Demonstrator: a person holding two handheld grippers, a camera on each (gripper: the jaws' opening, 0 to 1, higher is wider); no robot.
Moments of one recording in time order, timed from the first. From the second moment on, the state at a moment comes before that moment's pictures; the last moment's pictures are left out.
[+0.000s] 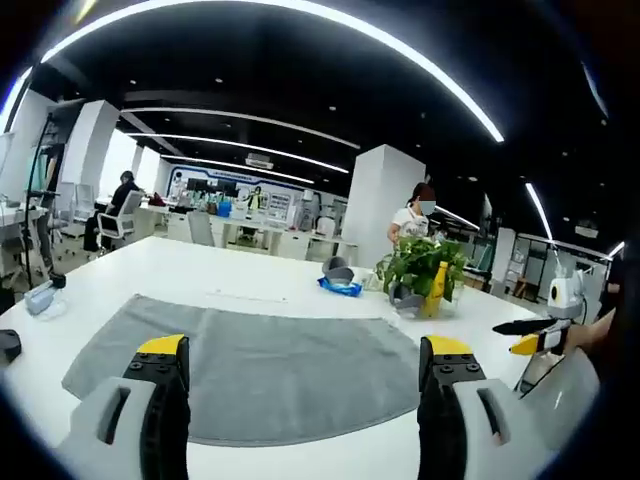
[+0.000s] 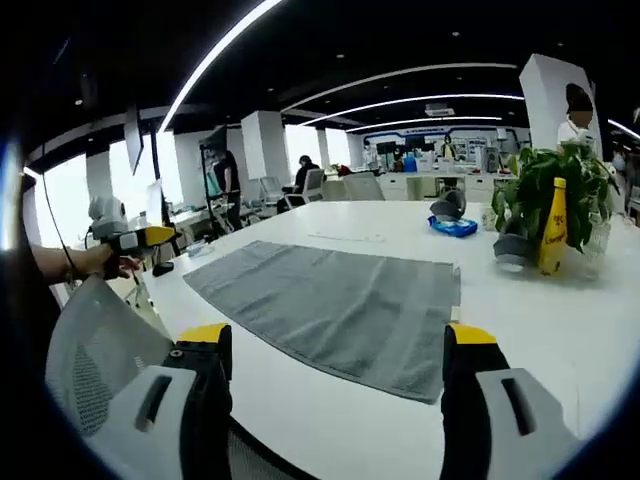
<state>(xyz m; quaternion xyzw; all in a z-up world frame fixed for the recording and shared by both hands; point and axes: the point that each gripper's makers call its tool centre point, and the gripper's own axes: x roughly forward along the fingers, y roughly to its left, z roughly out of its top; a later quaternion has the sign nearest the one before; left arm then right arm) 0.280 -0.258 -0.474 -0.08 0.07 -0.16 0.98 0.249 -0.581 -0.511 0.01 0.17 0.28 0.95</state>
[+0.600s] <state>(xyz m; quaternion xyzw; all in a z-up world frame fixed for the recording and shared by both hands) 0.278 -0.267 -0.476 -0.07 0.08 -0.18 0.98 0.251 -0.592 -0.516 0.00 0.17 0.26 0.95</state>
